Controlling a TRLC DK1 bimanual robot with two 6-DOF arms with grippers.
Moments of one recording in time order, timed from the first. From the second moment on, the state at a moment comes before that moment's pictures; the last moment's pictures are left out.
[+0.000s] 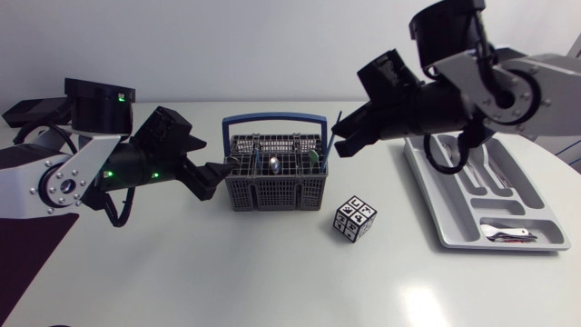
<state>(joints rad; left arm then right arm) -0.31 1.36 0.76 0.03 0.24 0.40 0.43 1.43 1.12 -0.33 -0.21 -0.26</state>
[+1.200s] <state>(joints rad) -0.40 1.39 0.75 0.08 0.24 0.48 -0.29 1.66 1.31 -0.95 -0.22 -0.43</state>
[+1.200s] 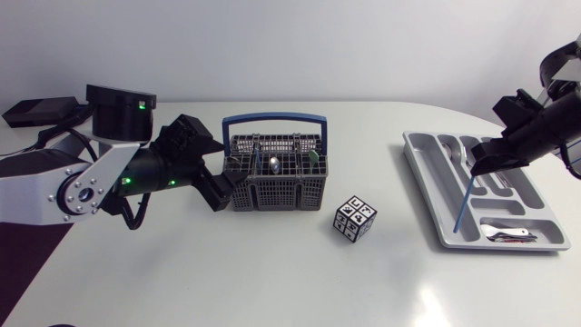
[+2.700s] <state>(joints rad) -0.42 1.65 0.87 0.29 0.30 0.47 -0.07 1.62 1.09 -0.64 -0.22 -0.37</state>
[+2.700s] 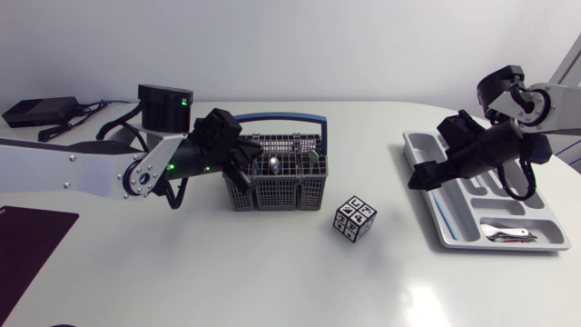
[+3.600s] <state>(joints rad) -0.43 1.43 1.15 -0.17 0.32 0.46 0.23 1.33 1.01 -0.64 -0.21 -0.37</state>
